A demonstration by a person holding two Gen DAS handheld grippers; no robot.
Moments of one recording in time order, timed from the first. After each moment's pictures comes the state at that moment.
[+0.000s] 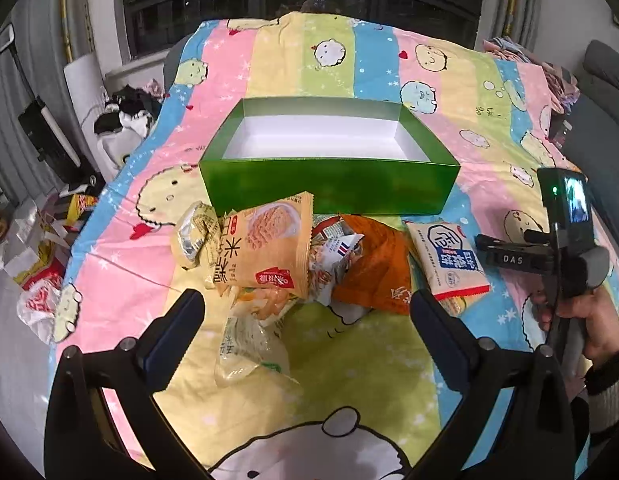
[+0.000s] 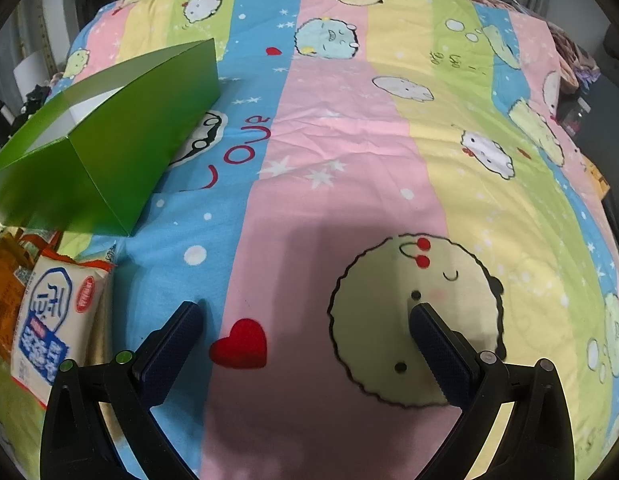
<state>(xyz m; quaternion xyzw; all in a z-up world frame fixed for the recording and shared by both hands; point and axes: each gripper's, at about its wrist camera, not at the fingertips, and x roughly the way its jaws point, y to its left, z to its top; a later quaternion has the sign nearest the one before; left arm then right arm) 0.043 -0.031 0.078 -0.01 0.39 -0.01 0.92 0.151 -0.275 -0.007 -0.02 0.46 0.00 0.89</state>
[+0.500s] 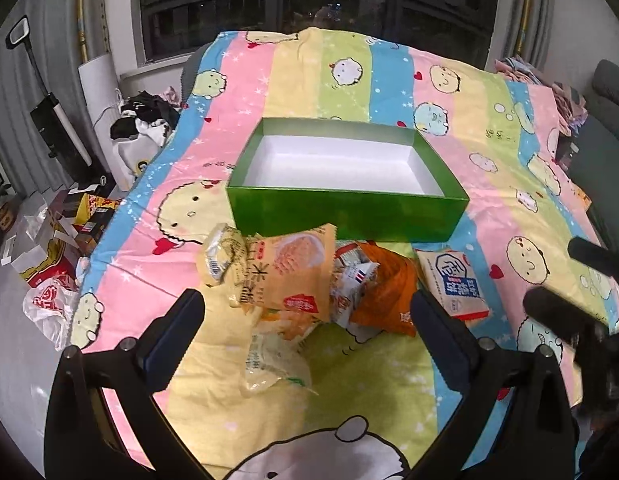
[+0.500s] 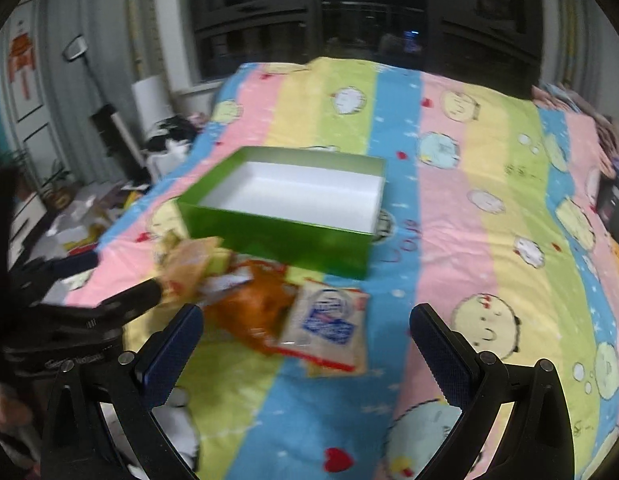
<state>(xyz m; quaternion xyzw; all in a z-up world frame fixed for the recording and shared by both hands) 0.035 -0.012 0.112 -0.03 0.39 0.01 0.92 0.027 -0.169 0.114 -0.04 0.35 0.17 0.92</state>
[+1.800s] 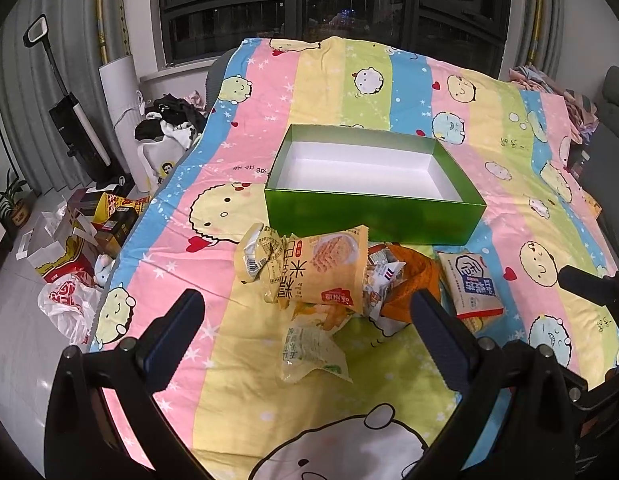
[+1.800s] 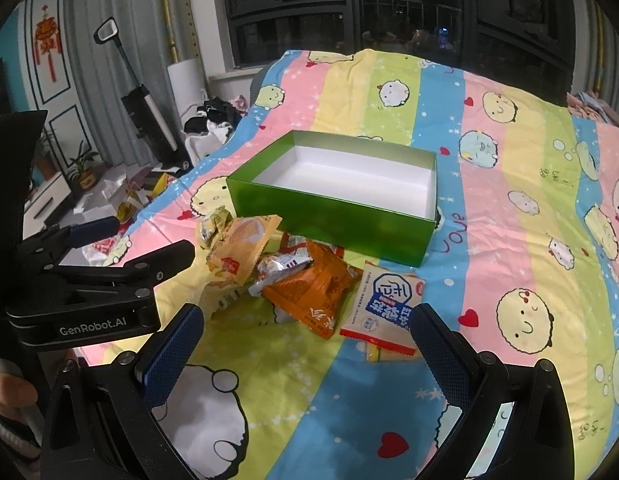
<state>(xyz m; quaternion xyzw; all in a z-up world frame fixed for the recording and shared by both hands) 0.008 0.008 0.114 -0.03 0.38 0.03 0.93 0.006 -0.138 0.110 -0.05 0.36 0.21 0.91</state>
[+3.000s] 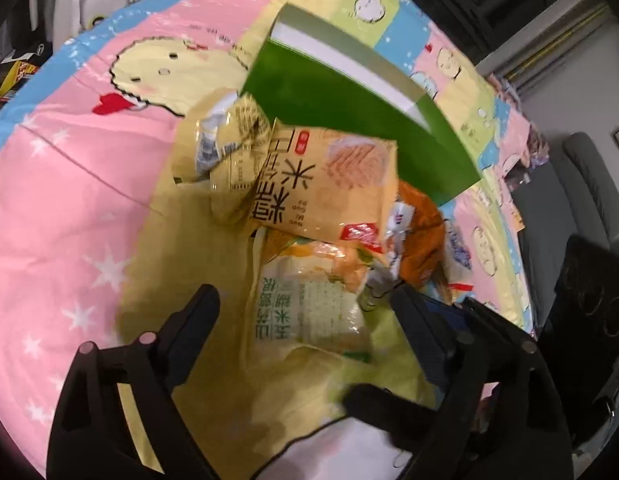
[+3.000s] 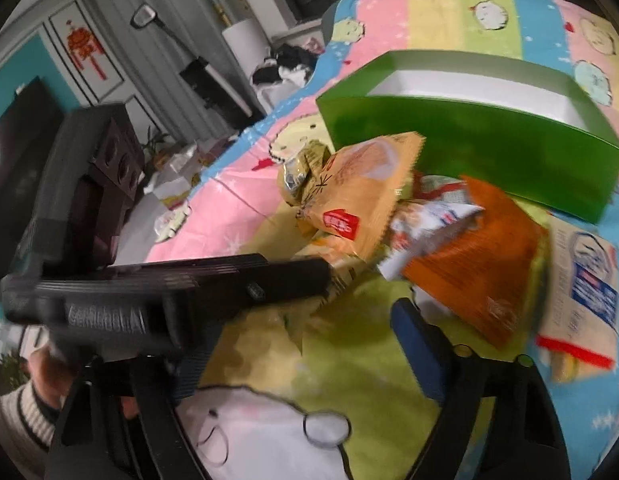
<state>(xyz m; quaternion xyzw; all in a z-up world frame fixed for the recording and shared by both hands) 0.050 0.077 0.016 -0.23 0.49 -0.13 0.83 0.050 -0.061 0.025 0.01 0.43 0.36 0.83</state>
